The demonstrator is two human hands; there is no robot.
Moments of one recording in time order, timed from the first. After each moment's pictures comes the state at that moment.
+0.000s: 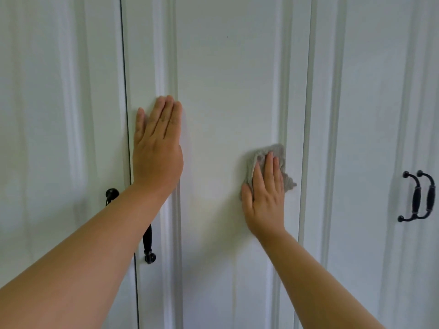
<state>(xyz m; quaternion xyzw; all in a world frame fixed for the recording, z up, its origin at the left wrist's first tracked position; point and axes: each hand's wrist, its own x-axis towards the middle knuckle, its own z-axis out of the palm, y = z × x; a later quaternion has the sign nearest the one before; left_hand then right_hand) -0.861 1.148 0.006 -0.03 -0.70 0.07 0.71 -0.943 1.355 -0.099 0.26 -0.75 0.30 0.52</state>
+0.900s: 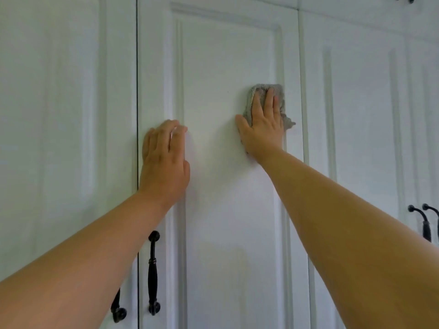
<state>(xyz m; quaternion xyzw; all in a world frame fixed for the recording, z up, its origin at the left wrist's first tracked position) -0.850 1.148 0.063 -0.07 -0.72 0.05 0.69 -0.934 1.346 0.134 0.22 -0.77 0.34 0.49</state>
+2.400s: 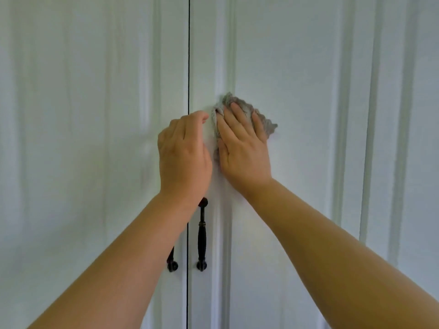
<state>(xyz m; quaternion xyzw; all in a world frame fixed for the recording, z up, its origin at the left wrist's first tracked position) -0.794 1.133 0.023 -0.03 -0.68 -0.04 0.73 -0.895 1.228 0.032 0.40 -0.60 0.22 0.65</state>
